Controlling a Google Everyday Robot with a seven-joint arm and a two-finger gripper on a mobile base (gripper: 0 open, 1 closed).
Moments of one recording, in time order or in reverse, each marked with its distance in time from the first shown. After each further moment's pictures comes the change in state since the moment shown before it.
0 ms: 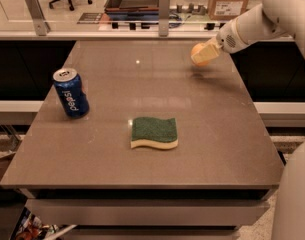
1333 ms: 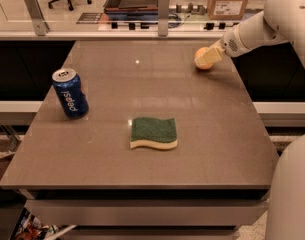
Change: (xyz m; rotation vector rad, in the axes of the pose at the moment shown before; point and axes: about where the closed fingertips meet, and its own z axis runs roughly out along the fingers) arm 0.022 -0.026 0.012 0.035 0.003 0.052
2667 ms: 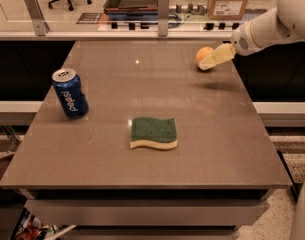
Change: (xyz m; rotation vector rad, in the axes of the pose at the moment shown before) arm 0.006 -0.004 -0.039 0.090 0.002 0.003
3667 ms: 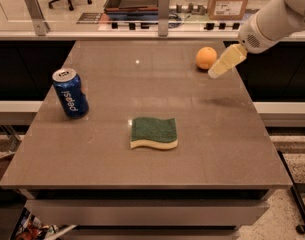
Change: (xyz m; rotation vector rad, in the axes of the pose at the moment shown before) arm 0.011 0.040 -0.067 0.085 0.202 -0.137
